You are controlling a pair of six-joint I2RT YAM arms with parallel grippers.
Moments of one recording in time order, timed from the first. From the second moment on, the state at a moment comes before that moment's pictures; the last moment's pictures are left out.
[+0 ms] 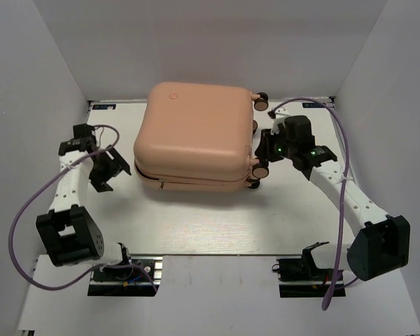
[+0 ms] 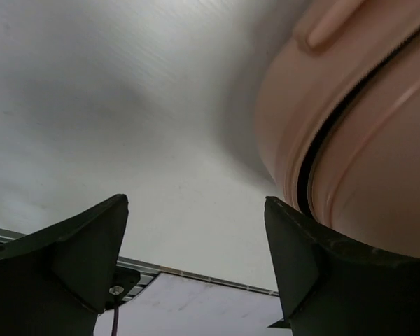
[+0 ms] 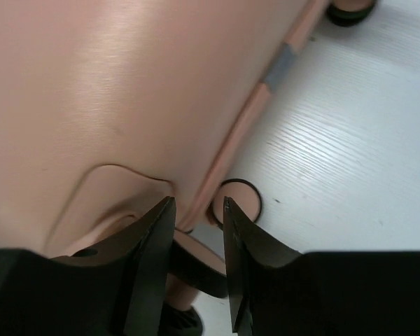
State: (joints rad) left arm 0.24 1.41 1.20 -1.04 0.12 -0.48; right arm 0.38 1.28 1.07 -0.41 -0.20 0.12
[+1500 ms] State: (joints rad) left arm 0.05 1.26 0.92 -0.65 -0.07 -0.87; right arm 0.47 1.31 1.06 -0.32 -0.22 -0.01
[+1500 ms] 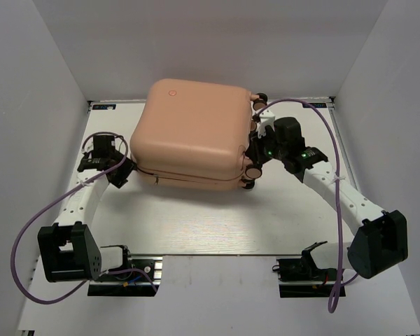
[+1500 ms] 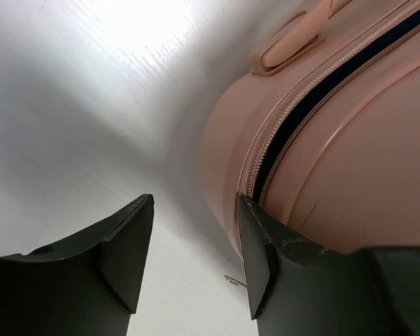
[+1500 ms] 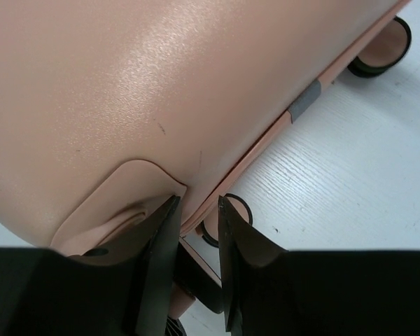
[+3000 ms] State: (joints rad) left arm -1.13 1.73 1.76 -1.04 -0.41 -0.83; right arm 0.23 1.02 0.94 -0.84 0.54 0.34
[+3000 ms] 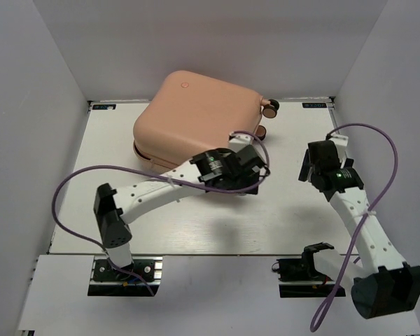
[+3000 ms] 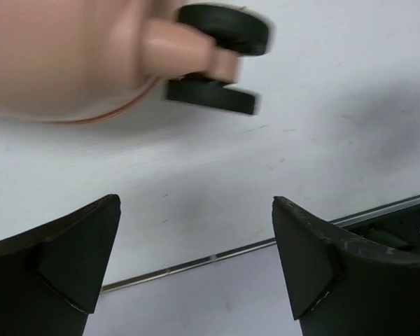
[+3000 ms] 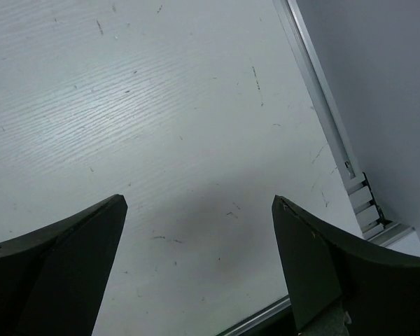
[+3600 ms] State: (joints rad) left arm -1.16 2.10 2.02 -1.10 -0.67 -1.12; right arm 0.17 0.88 0.85 -0.82 0.44 0.39
